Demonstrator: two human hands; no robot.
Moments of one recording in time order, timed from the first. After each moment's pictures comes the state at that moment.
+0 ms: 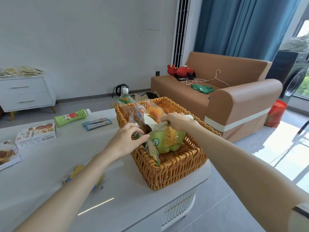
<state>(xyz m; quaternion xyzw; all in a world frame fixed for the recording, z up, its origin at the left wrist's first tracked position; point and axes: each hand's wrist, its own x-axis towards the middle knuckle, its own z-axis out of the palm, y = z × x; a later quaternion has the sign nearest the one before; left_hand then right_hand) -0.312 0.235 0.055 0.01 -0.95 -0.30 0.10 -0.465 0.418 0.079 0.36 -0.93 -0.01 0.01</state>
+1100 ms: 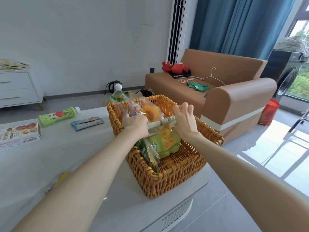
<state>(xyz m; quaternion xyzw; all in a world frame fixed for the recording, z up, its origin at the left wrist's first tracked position) -0.399 0.271 0.078 0.07 -1.00 0.00 0.01 -0.484 0.432 0.035 0.19 -0.94 0.08 0.26</state>
